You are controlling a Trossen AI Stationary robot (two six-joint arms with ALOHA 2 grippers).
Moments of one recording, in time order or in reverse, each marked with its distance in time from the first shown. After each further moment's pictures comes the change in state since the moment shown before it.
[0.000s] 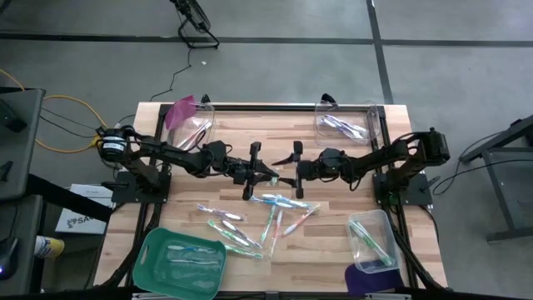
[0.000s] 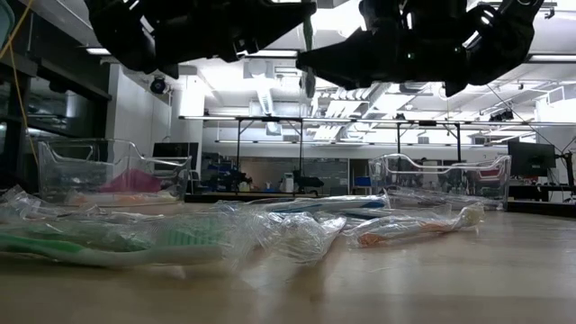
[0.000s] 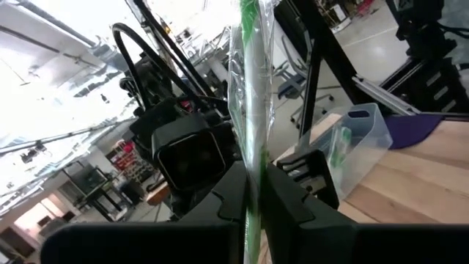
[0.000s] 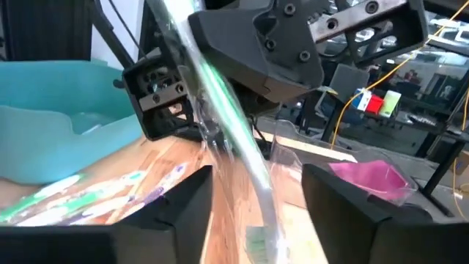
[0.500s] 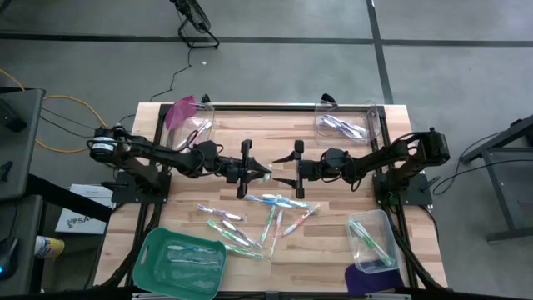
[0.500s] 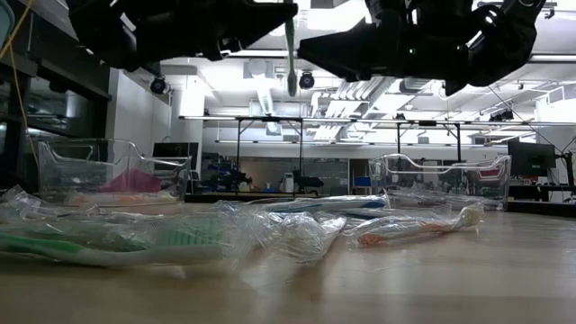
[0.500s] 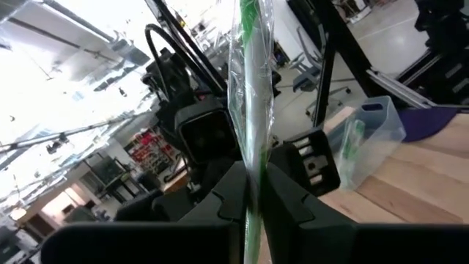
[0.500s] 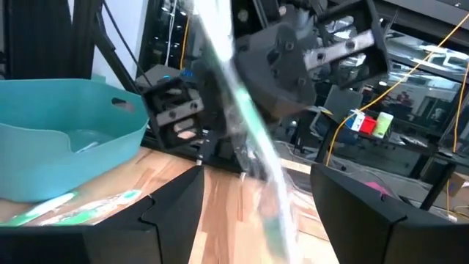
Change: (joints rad) left arm -0.001 -0.094 -0.088 0.013 -0.062 0.013; right arm 0.000 0.000 -0.012 0.085 -0.005 -0.030
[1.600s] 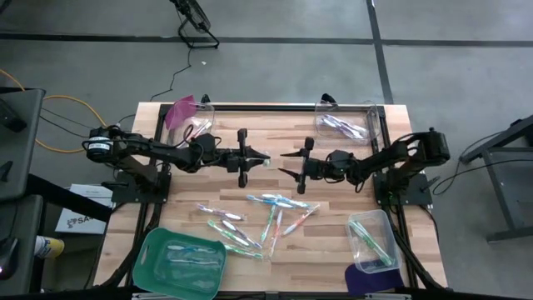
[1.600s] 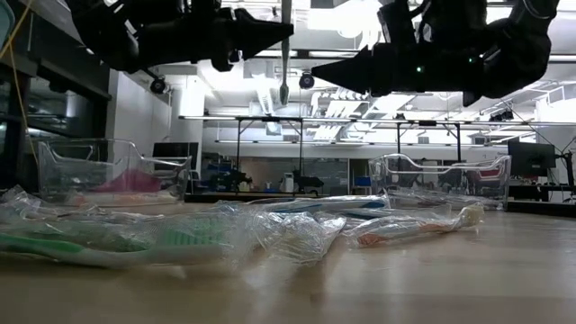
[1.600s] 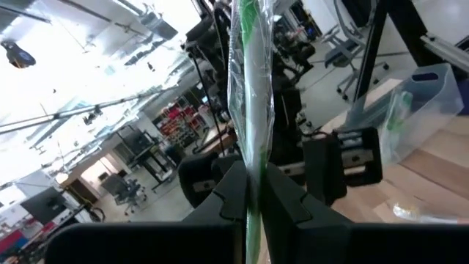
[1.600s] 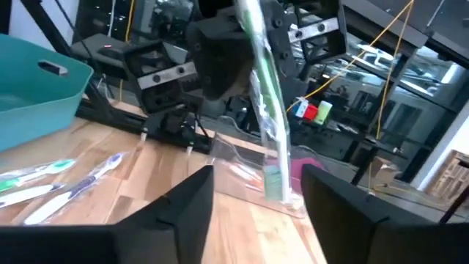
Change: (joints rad) left arm 0.080 -0.038 -0.015 -0.039 -0.059 -0.001; right arm 0.000 0.000 -0.099 0.102 0.190 -0.099
